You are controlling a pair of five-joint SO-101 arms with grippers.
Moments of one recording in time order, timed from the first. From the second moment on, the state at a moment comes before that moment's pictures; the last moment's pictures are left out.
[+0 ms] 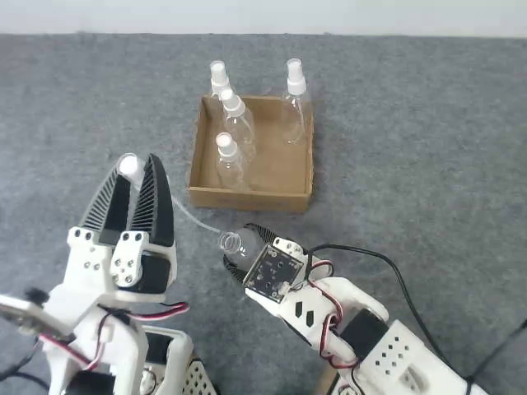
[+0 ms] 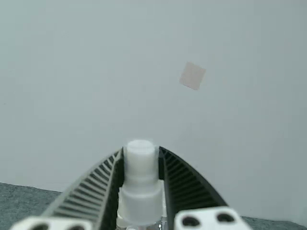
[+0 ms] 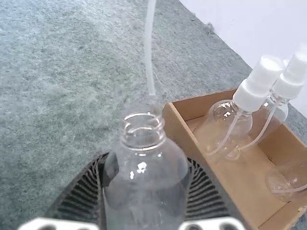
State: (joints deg) left arm 3.3 -103.4 59.7 45.9 22.3; right arm -51.3 -76.4 84.2 24.7 18.3
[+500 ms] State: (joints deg) left arm 7.6 -103.4 57.3 47.9 20.7; right arm -51.3 -76.4 84.2 24.7 18.3
